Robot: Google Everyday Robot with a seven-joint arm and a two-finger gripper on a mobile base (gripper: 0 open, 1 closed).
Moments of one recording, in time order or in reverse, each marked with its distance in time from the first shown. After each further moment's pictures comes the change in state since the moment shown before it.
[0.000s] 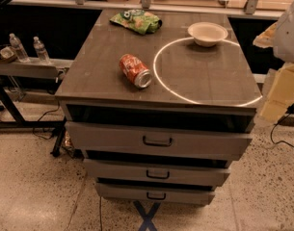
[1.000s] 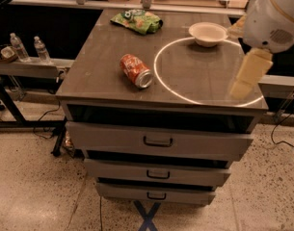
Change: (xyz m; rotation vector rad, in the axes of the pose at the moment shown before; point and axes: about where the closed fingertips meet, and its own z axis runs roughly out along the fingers) arm -0.039 -0.044 0.029 -0.012 -0.122 -0.036
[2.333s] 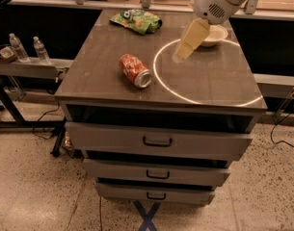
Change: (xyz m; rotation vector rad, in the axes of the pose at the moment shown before) arm -0.098 -0.111 0.054 0.103 -0.220 0.049
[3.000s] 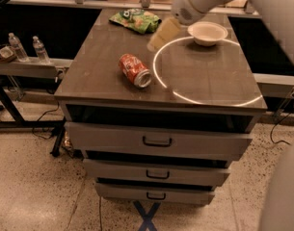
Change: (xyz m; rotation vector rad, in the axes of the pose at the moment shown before) arm -0.032 -0.063 0.076 0.098 -0.123 0.132
